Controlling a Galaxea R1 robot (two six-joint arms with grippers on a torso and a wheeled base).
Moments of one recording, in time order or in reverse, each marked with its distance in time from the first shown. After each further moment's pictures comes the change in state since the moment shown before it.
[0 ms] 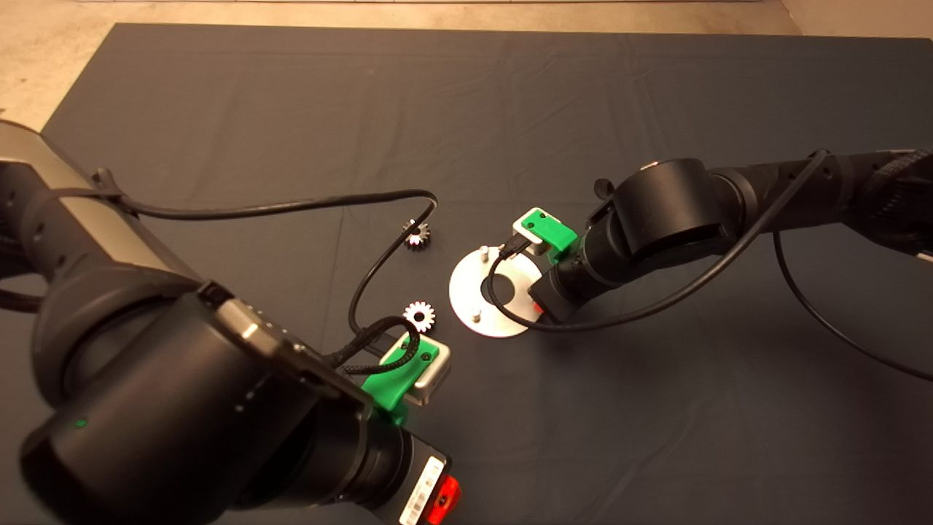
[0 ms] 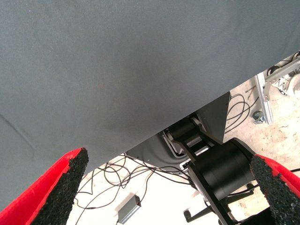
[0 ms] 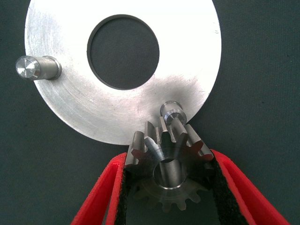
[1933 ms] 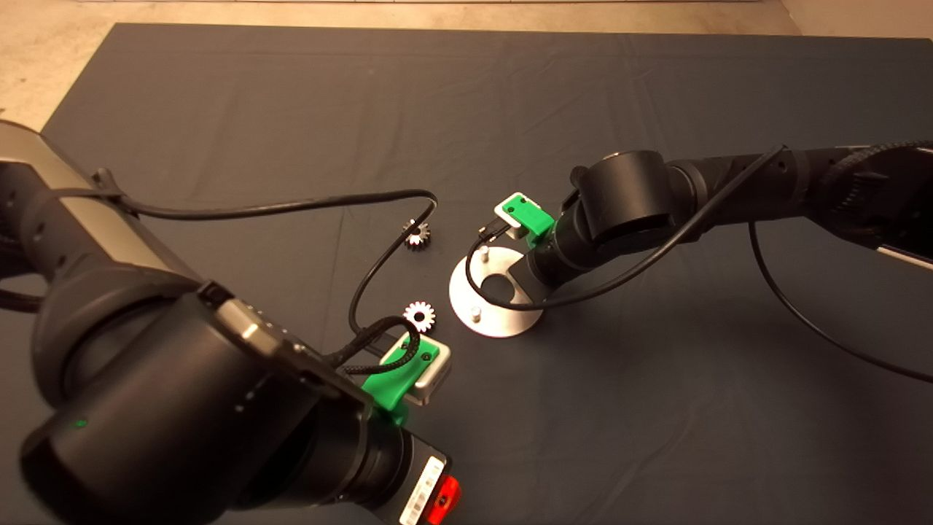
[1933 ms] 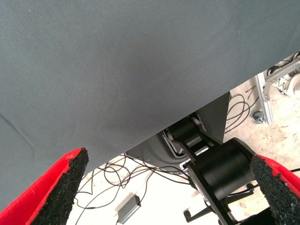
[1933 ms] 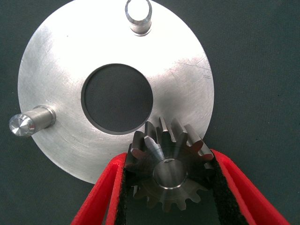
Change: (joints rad) left arm 0.000 0.000 0.000 0.000 0.000 0.000; right arm -0.005 0.062 -0.091 -0.045 -0.001 -0.003
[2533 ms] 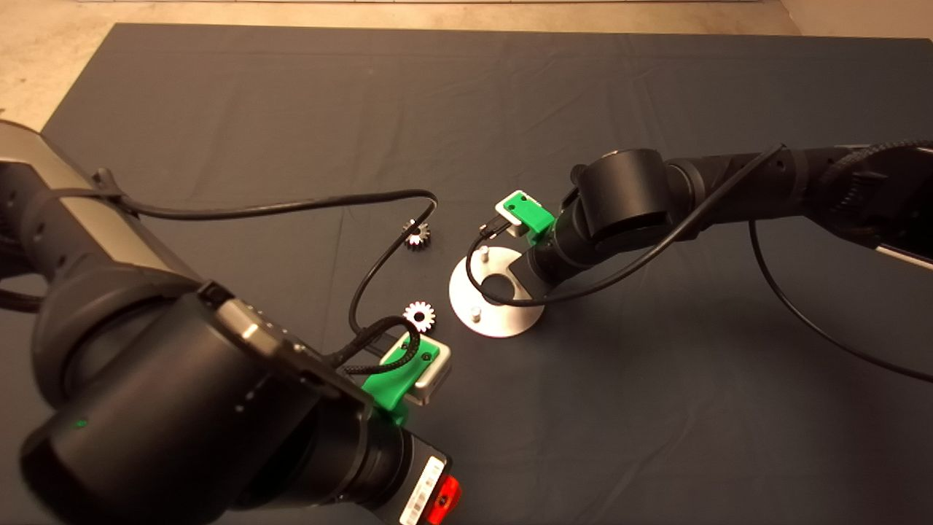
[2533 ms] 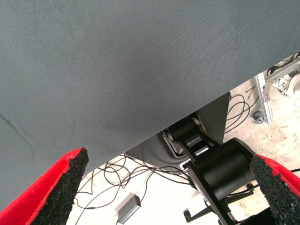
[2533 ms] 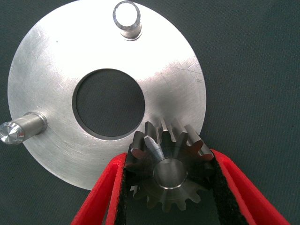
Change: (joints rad) left arm 0.000 0.000 0.000 0.000 0.000 0.000; right arm 0.000 0.002 -0.015 -0.015 -0.003 0.000
